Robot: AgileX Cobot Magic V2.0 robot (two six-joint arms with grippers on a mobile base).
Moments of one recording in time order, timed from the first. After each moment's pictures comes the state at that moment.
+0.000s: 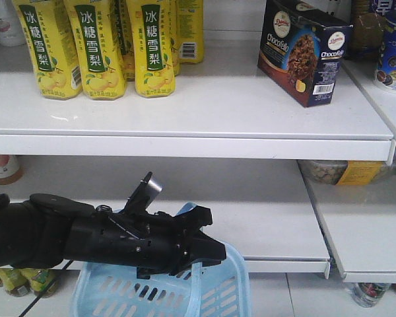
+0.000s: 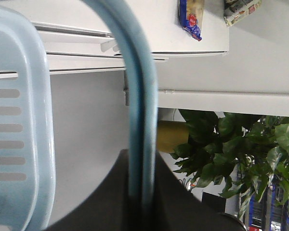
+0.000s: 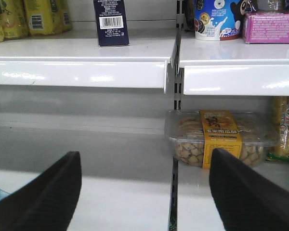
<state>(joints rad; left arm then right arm) -0.58 1.66 -0.82 -1.69 0.67 0.70 0.22 0.06 -0.21 -0.30 0.33 0.30</state>
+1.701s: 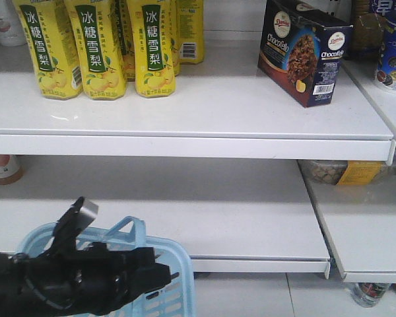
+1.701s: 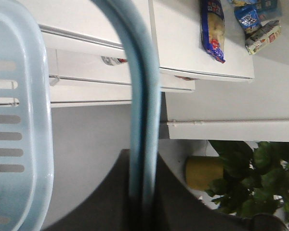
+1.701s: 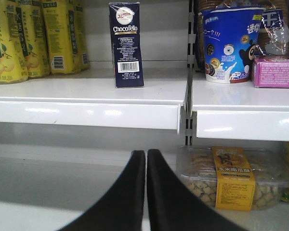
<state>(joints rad) -0.58 1.28 -0.50 -1.69 0.45 0.77 0.22 0.06 -0.21 -0.30 0.20 0.30</state>
